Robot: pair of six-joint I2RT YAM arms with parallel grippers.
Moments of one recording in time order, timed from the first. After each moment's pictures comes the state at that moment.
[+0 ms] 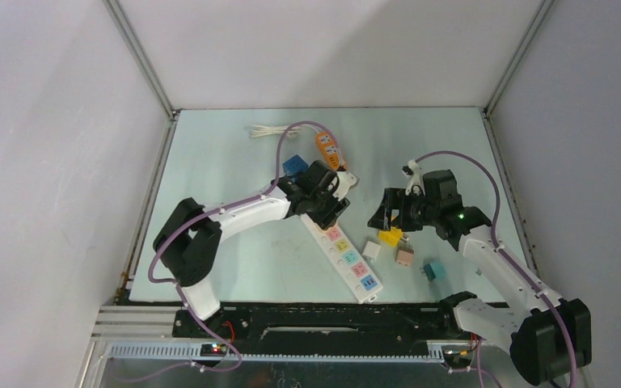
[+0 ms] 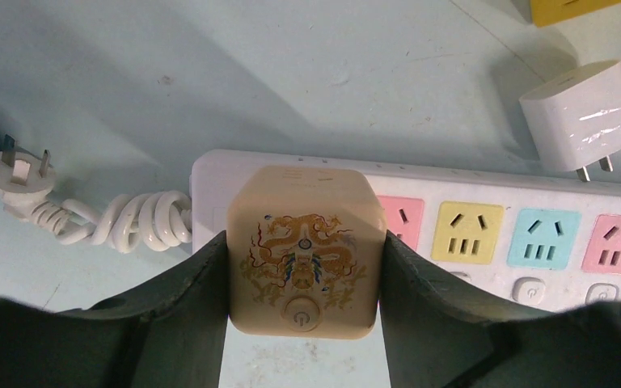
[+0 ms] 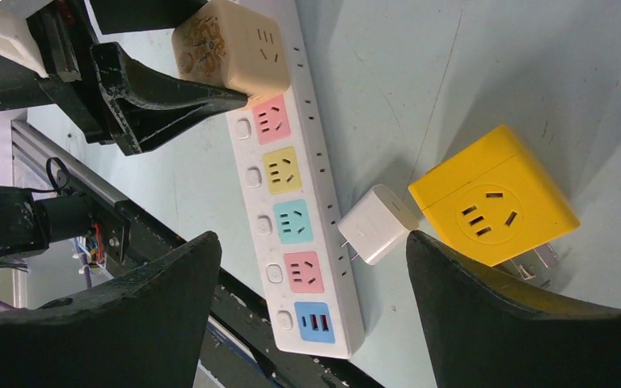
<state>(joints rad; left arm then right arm) -0.80 1.74 1.21 -0.44 0.07 0.08 0.33 1.05 0.73 -0.45 -0.45 0.41</state>
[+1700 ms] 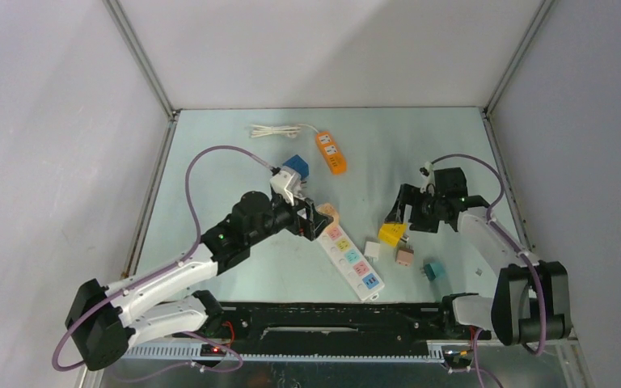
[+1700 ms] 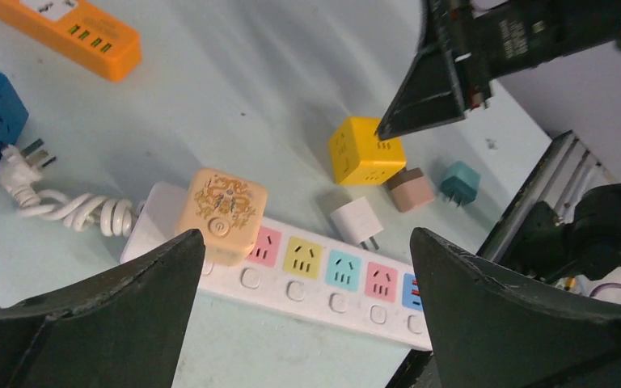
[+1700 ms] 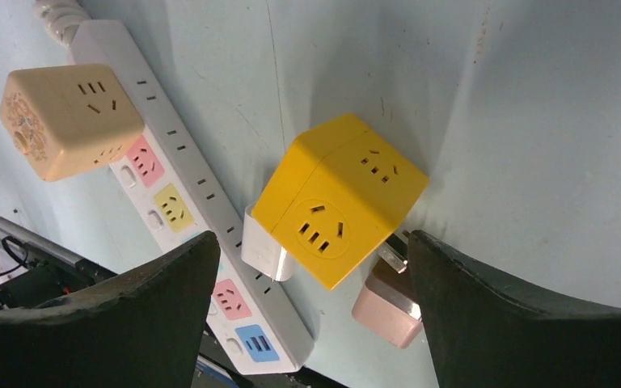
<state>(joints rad) -0.82 1.02 0.65 0.09 0.06 -0.37 0.12 1.24 0.74 -0.49 -0.41 0.37</state>
